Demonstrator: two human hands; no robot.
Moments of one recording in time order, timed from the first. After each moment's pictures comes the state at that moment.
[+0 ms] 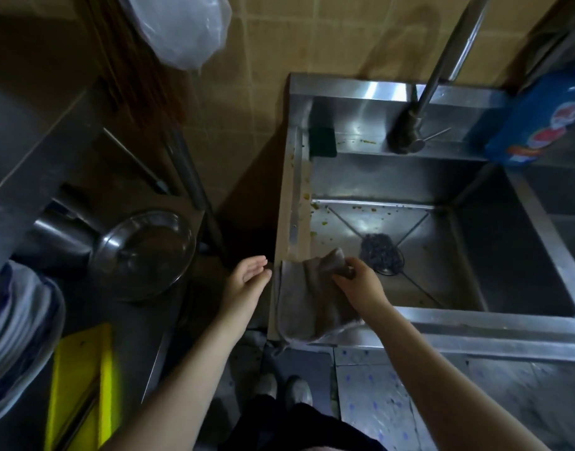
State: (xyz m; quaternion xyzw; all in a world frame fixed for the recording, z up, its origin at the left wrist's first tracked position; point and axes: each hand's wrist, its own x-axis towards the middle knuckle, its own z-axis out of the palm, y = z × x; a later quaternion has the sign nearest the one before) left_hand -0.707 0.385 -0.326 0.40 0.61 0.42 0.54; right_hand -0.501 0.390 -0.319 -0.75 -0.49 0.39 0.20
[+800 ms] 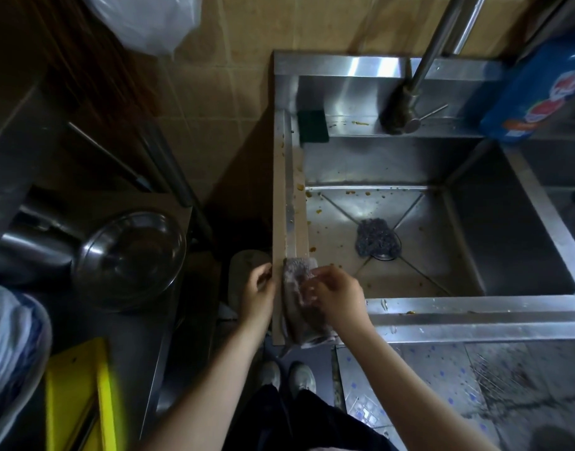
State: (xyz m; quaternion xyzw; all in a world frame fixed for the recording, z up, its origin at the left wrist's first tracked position) left_hand -0.684 0.395 -0.359 0.33 0.65 0.39 0.57; right_hand -0.553 0.371 -0.321 -0.74 -0.41 0.43 0.31
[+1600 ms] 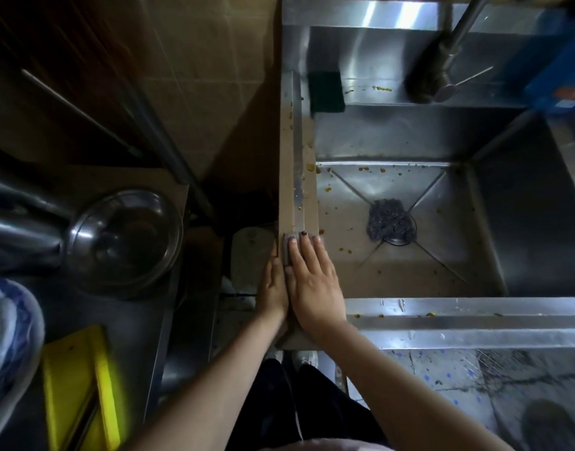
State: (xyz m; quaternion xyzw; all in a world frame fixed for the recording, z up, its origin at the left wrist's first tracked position) left_hand -0.668 0.409 -0.391 0.33 0.63 0.37 0.59; right_hand -0.591 0.393 -0.377 -0.69 -0.68 0.19 0.14
